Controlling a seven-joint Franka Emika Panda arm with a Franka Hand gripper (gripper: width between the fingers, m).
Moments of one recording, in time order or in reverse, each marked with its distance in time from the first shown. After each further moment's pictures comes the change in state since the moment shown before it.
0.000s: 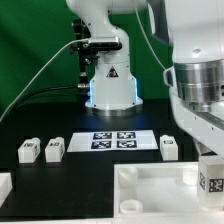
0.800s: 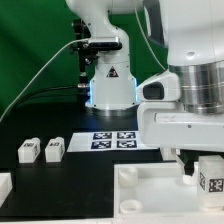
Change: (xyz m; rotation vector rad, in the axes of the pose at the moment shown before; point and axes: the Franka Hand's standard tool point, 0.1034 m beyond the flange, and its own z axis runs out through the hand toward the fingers) arm 0.007 0.003 -0.001 -0.041 0.019 -0.924
